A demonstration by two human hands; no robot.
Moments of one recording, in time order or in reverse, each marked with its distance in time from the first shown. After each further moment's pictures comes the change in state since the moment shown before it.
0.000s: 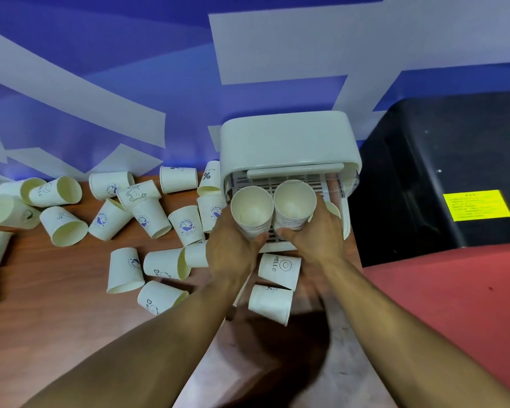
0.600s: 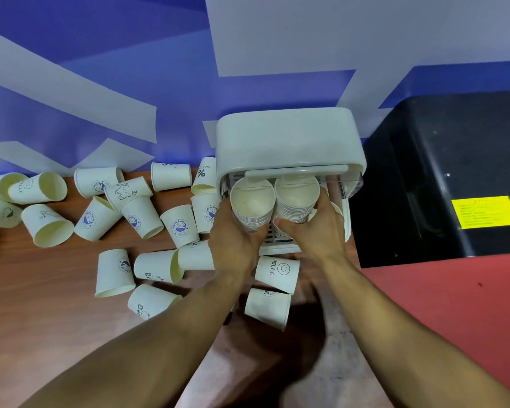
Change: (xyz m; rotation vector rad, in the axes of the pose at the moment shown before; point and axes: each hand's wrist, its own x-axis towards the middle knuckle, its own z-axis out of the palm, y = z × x) left_hand 0.016 0.003 0.019 -0.197 0.068 -0.022; right_hand 0.013 -0.010 -0.002 0.137 0.038 0.070
